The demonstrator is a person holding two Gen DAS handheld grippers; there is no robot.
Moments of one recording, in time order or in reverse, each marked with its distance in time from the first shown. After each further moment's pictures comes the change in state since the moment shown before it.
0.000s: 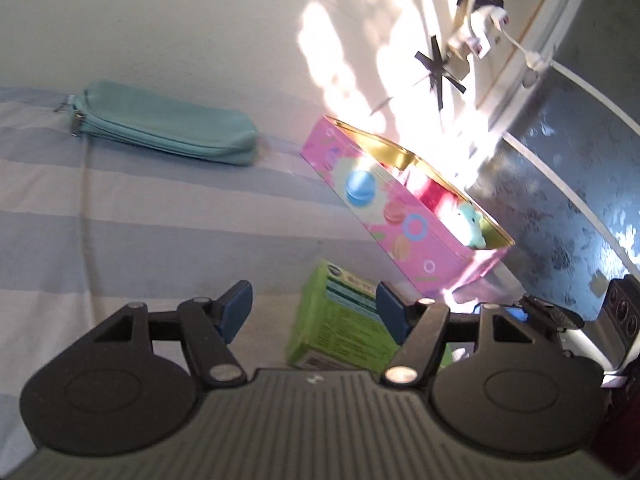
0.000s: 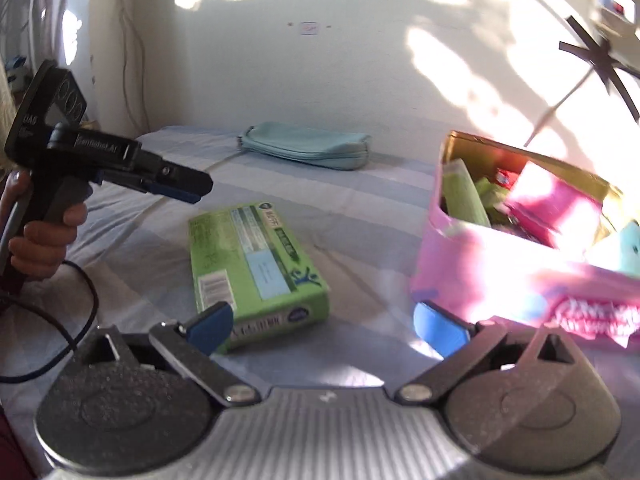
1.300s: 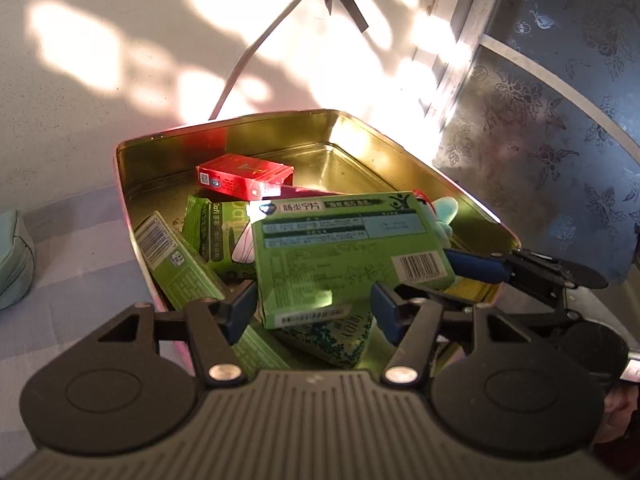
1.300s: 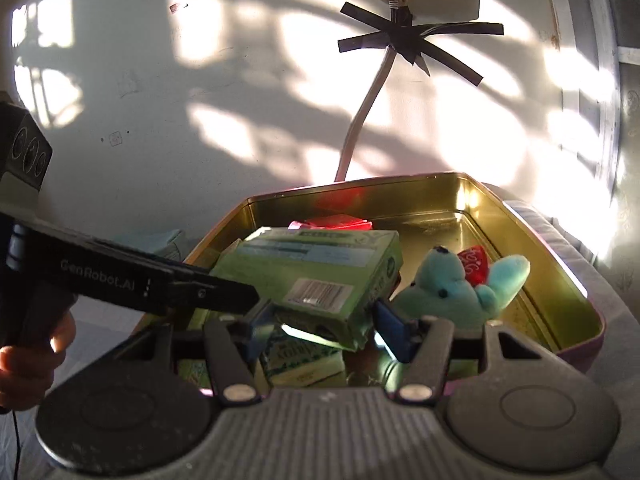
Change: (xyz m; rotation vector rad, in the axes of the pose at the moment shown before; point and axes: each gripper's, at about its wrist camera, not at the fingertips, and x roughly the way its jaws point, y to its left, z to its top) left arm 0.200 -0.184 0.085 0.250 0.184 0.107; right arm 0.013 -0.182 0.040 0.259 -0.129 -0.204
